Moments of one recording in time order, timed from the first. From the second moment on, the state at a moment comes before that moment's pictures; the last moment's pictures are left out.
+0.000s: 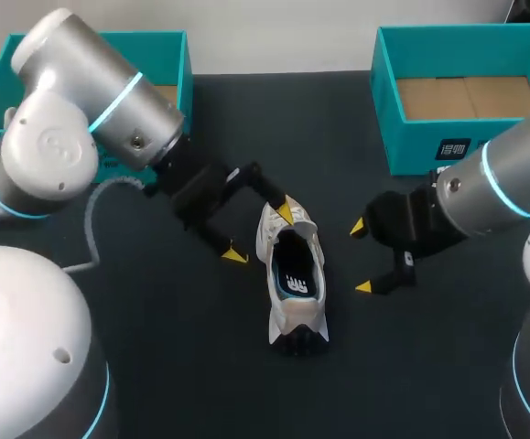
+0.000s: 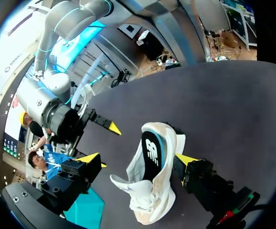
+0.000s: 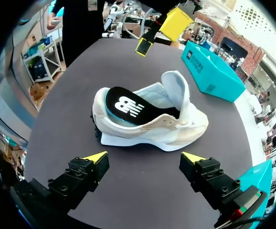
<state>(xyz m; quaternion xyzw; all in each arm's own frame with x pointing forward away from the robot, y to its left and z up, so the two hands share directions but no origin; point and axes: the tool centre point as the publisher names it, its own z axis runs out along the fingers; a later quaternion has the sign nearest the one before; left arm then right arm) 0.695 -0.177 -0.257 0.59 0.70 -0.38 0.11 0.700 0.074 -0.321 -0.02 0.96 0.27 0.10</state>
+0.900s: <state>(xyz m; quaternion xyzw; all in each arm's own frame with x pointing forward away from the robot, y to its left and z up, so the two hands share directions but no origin) 0.707 -0.167 -0.254 0.64 0.70 -0.32 0.03 0.689 0.015 -0.219 -0.01 0.96 0.25 0.09</state>
